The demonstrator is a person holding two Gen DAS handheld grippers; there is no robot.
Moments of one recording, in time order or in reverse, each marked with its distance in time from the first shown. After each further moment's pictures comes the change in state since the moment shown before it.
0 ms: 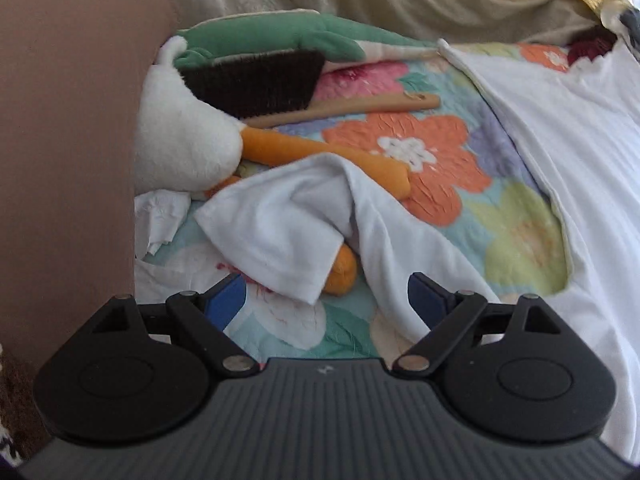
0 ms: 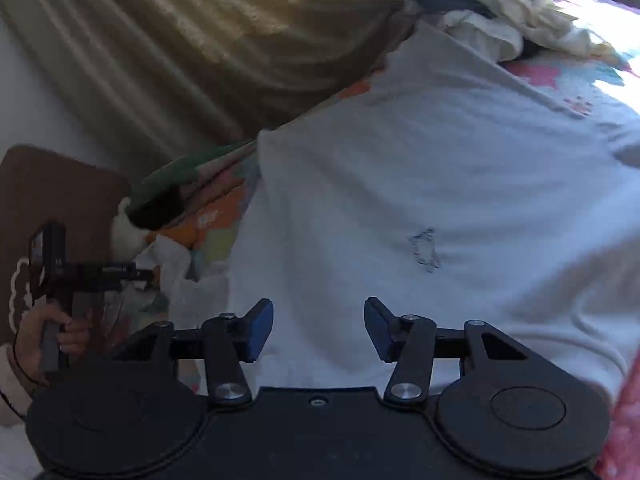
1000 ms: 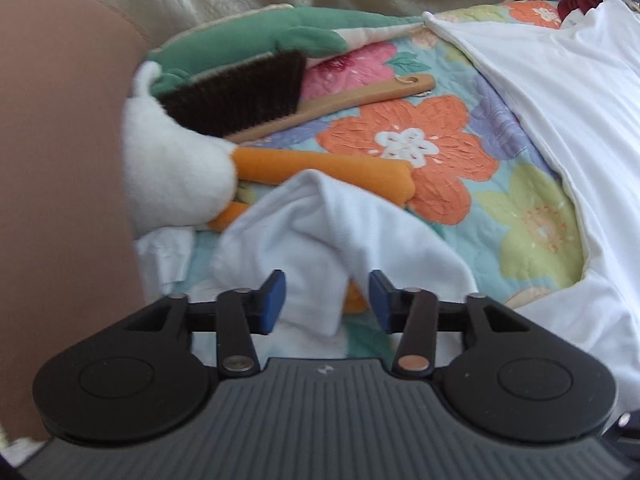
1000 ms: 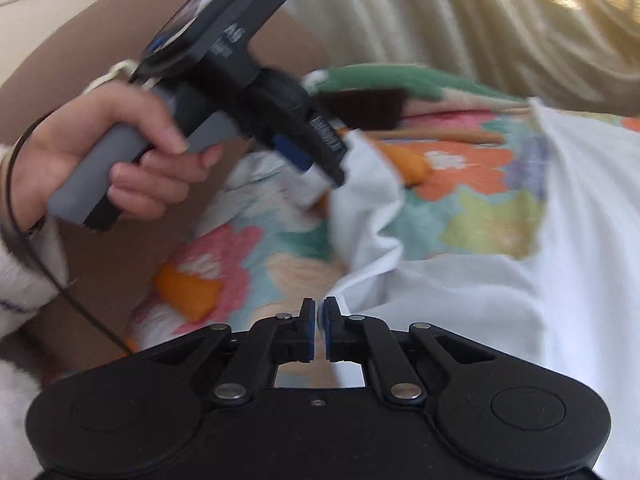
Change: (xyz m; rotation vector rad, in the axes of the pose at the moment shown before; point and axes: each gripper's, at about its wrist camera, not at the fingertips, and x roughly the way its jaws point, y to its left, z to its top) left arm -0.004 -0.010 0.023 0.192 0.062 0.067; right arm 0.138 0.181 -0.041 -0.477 0.165 0.361
